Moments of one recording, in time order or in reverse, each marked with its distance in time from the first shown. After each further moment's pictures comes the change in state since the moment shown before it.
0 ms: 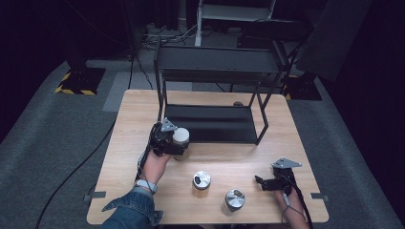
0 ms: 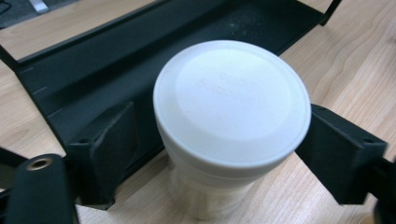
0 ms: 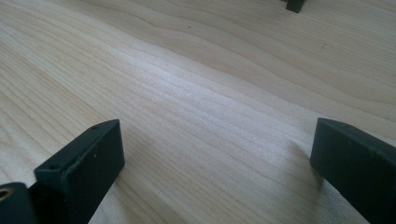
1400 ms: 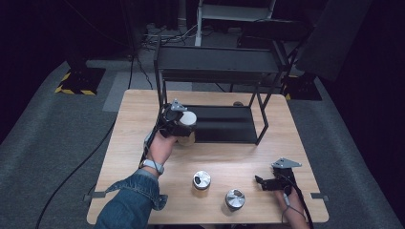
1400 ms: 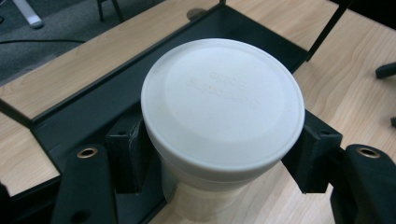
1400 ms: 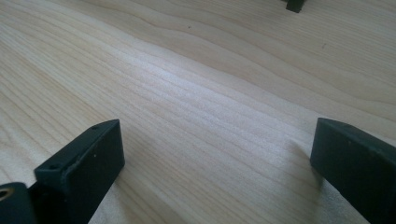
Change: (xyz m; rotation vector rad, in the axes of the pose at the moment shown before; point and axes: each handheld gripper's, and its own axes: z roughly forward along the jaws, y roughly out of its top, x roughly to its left) left arm 0.007 0.079 -0.007 0.013 -0.029 0.020; right arm 0.000 0.000 0.000 0.001 0.000 0.000
